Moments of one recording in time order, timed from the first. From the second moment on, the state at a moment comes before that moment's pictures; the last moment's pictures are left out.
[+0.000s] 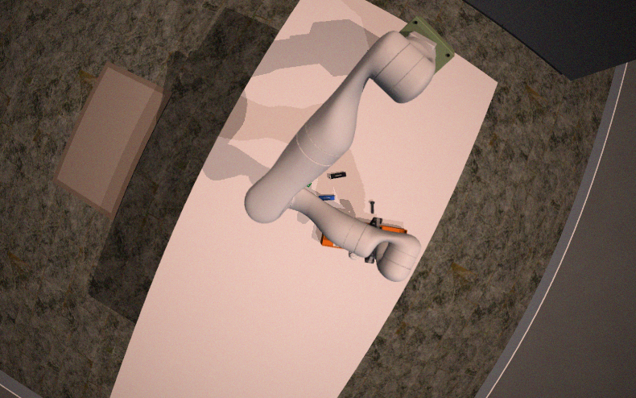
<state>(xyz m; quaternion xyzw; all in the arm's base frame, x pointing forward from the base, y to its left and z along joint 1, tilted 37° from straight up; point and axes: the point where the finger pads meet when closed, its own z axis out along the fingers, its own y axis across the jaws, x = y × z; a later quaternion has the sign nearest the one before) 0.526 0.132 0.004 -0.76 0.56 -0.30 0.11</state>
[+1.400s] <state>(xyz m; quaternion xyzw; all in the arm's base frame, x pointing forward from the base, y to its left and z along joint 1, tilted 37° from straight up) 0.529 0.126 -0.005 -0.76 0.57 -0.30 0.10</state>
